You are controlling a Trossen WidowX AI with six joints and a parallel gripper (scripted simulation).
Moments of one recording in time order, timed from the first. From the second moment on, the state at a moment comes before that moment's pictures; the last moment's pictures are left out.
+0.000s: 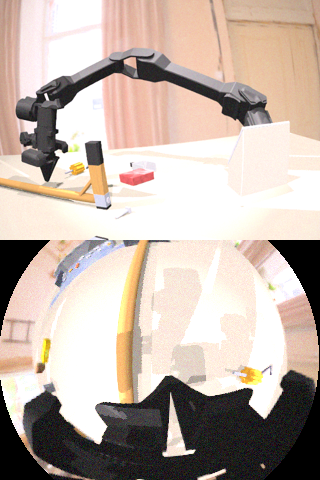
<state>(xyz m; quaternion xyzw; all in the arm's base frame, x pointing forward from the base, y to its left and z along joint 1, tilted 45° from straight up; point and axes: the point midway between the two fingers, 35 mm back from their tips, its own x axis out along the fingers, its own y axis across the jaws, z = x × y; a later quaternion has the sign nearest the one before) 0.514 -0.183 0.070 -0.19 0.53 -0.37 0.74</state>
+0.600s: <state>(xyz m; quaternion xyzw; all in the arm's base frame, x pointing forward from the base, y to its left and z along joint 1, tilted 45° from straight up) 0.518 -0.188 0.057 -0.20 0.53 -0.37 0.74</state>
